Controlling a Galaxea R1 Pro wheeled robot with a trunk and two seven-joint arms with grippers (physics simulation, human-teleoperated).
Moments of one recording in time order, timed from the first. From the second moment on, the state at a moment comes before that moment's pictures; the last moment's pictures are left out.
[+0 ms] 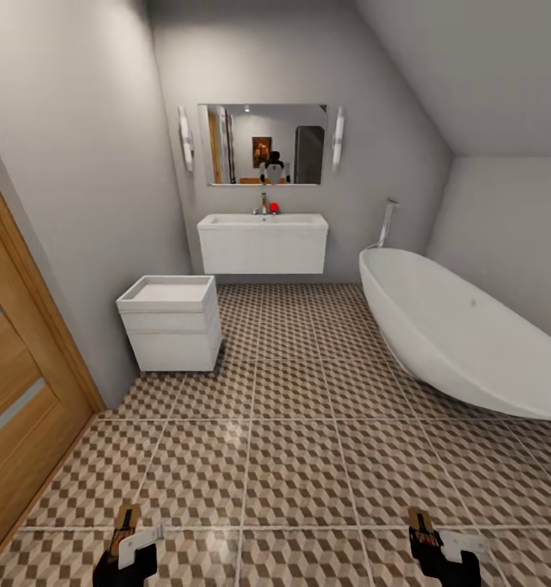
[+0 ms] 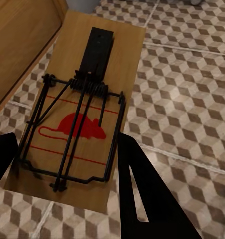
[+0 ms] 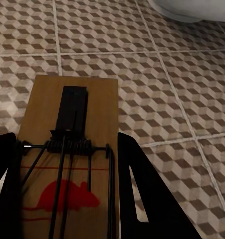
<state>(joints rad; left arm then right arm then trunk) -0.50 -0.02 -0.44 0.07 0.58 -0.66 0.35 -0.26 -0.11 -0.22 -0.47 0.08 -0.37 -0.03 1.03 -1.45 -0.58</state>
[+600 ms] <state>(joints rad) -0.50 -0.03 -0.44 0.07 0.58 -0.66 0.35 -0.26 -0.11 -0.22 -0.44 0.08 -0.37 -0.03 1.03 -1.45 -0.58</state>
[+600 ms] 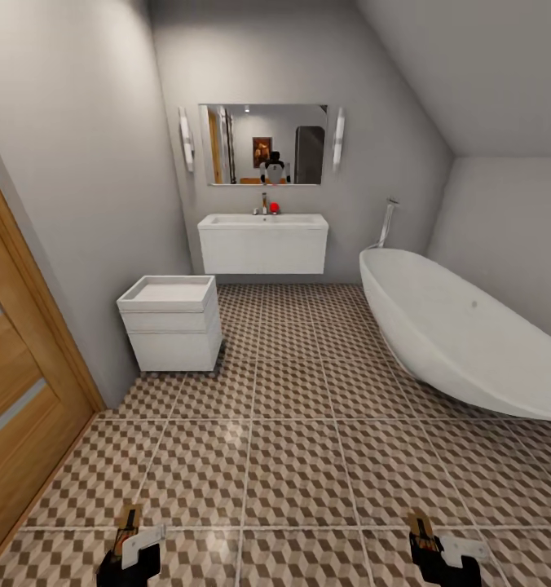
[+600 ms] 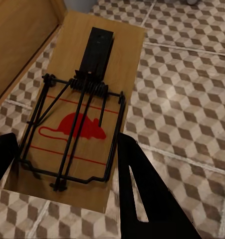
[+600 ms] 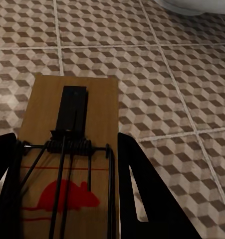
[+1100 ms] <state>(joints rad) -0.50 -0.06 -0.44 0.07 0.58 -0.66 0.32 -0.26 -0.11 -0.22 -0.44 0.08 -0.37 -0.03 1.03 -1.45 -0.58</state>
